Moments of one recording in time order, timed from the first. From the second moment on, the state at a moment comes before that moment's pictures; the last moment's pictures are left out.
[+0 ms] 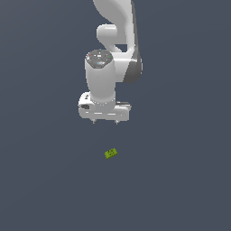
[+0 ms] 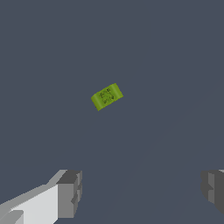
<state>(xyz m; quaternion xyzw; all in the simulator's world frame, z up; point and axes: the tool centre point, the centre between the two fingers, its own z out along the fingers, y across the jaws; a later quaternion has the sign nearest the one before) -0.002 -0.045 0.177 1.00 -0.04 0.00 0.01</state>
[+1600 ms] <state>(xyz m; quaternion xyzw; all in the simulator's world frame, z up) 0.021 -0.016 0.160 0.99 -0.12 0.00 0.00</state>
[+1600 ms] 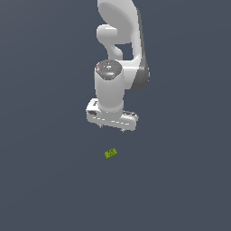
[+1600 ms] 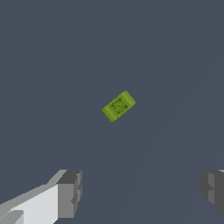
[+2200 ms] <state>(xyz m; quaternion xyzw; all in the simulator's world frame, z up) 0.046 -0.019 0.124 0.96 -0.29 0.00 -0.01</state>
